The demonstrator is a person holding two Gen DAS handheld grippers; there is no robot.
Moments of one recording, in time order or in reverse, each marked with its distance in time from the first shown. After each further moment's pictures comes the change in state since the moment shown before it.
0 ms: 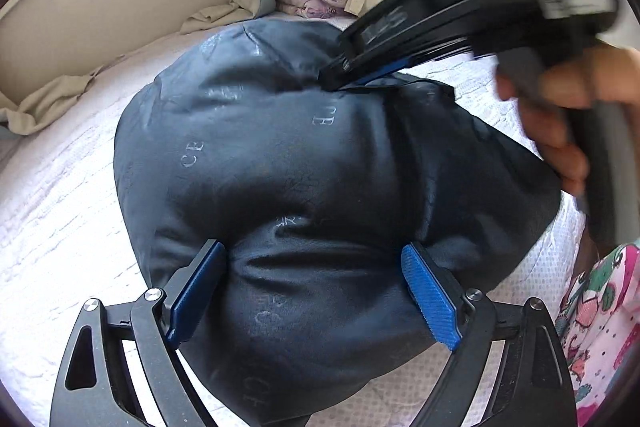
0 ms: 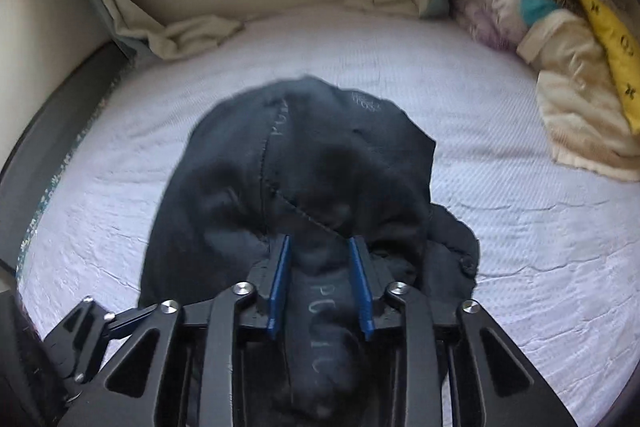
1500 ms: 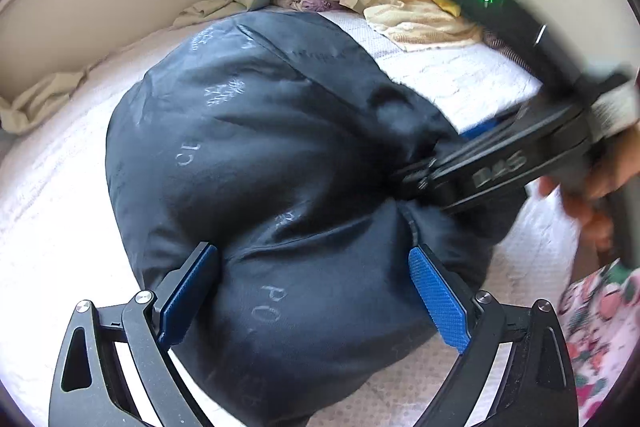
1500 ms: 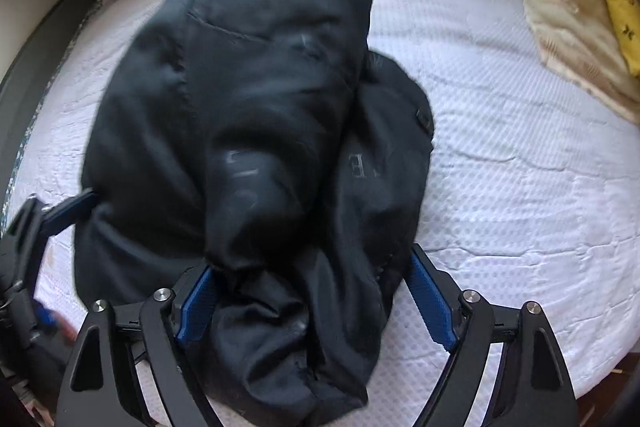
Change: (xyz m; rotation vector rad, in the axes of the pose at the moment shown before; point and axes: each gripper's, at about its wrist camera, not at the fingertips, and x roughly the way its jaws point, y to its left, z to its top) left arm 0.007 0.001 0.010 -0.034 0.031 -0.038; right arm 0.030 -0.028 -0.062 0.049 0.282 -0.003
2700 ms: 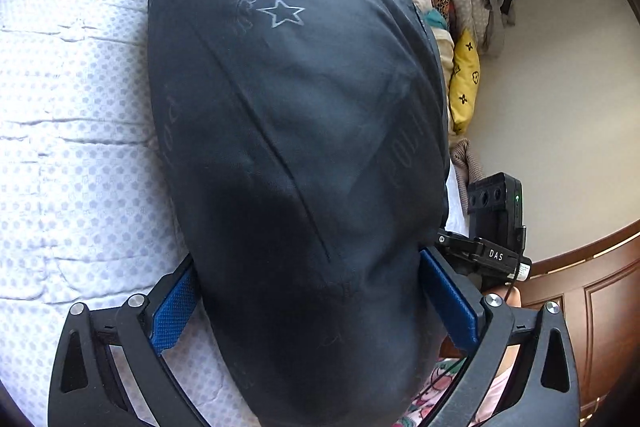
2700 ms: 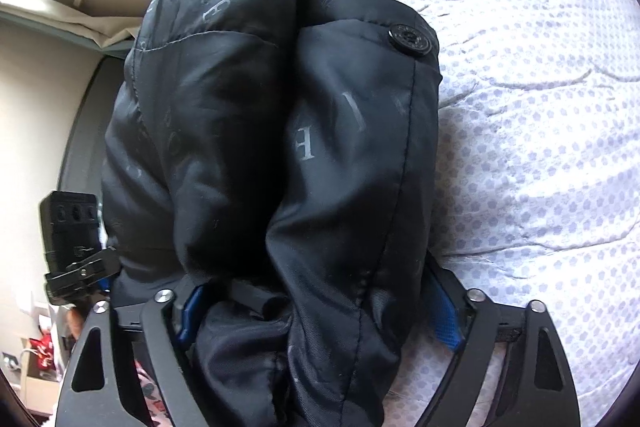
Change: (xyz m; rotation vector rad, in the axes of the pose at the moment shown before) left arm 0.047 0.141 -0.033 -0.666 0.122 -0.532; right arm 0.036 -0.101 -0.019 0.234 0.001 0.447
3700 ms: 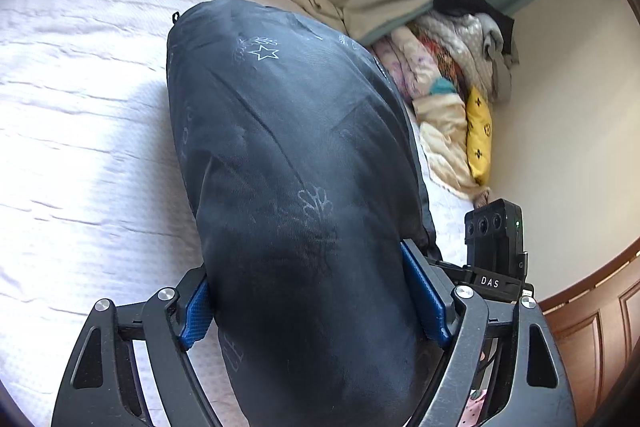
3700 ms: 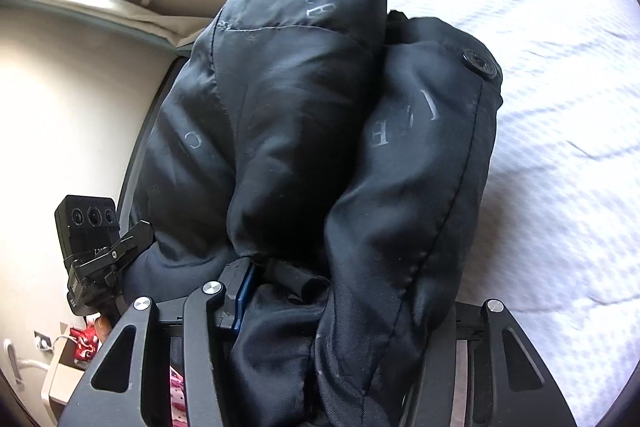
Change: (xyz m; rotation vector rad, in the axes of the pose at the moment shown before) left arm -0.117 -0.006 0.004 0.065 -0.265 0.168; right arm 0.043 0.084 -0.022 -0.116 -0.046 0.210
